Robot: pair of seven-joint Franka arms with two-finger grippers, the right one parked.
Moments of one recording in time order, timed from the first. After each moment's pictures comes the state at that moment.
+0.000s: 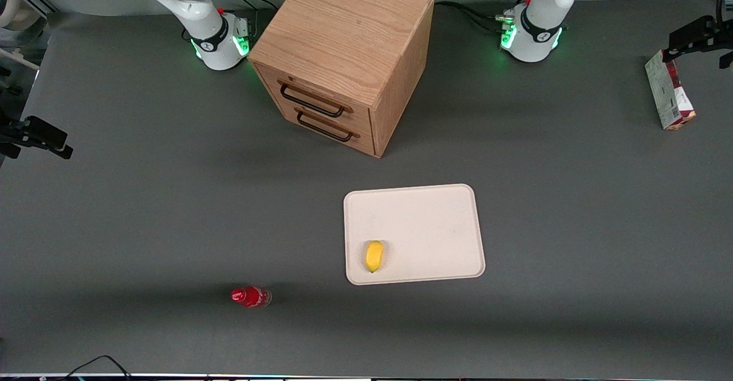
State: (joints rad) arm -0.02 -0.11 0.07 -1.55 0.02 1.21 0.19
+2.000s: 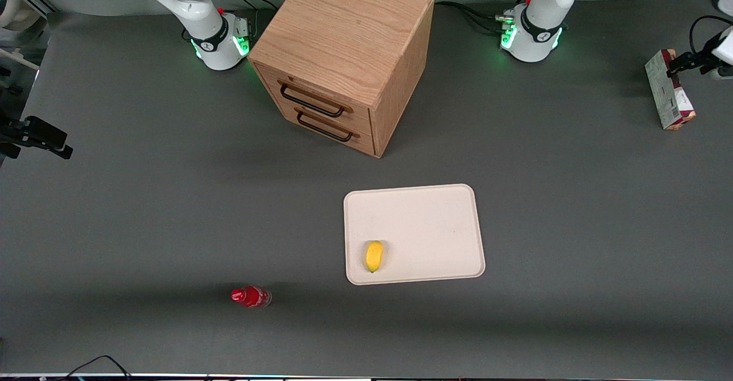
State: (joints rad) arm 0.02 -0.07 1.07 -2.63 0.29 2.60 0.78
